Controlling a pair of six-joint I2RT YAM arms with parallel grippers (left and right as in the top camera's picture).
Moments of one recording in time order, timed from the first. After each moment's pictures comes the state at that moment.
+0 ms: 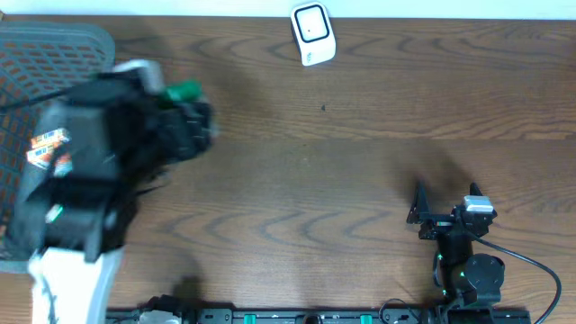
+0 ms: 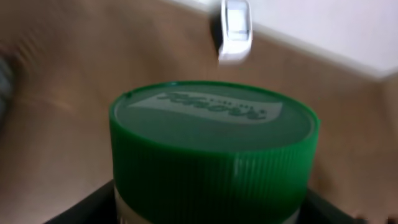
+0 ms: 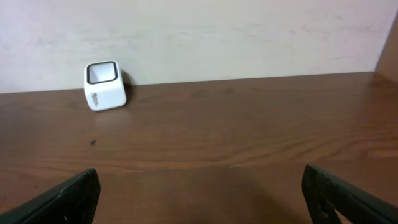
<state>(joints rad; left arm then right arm) -0.20 1.16 1.47 -1.05 0.15 -0.45 0.03 0.02 0.01 -0.07 0.04 0.08</state>
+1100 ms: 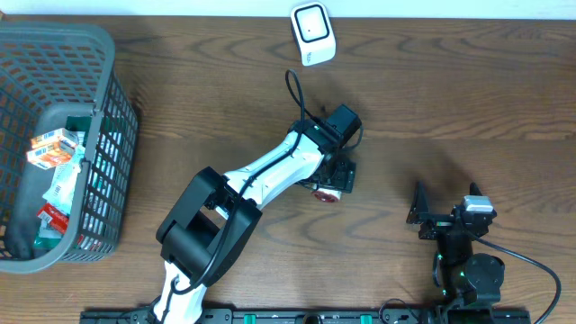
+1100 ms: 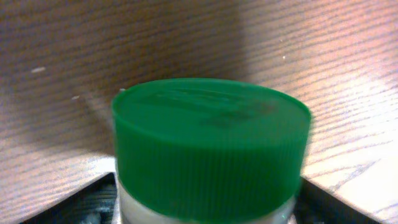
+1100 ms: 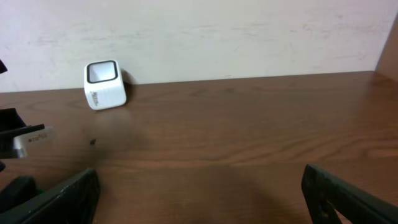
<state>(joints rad) -0.74 2.06 1.48 -0.79 0.18 -0.51 0.03 0.02 0.01 -0.07 0.04 0.08</state>
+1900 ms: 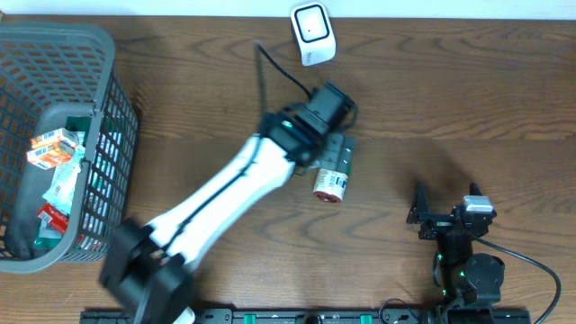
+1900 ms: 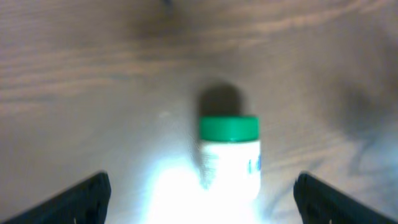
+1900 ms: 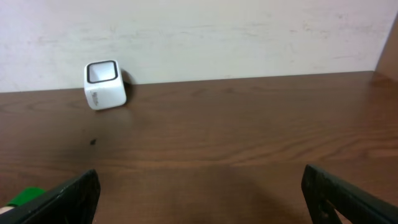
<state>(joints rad) -0.70 1.73 1.53 -0.91 -0.03 -0.41 0.03 0.02 0.01 -0.07 0.04 0.08</state>
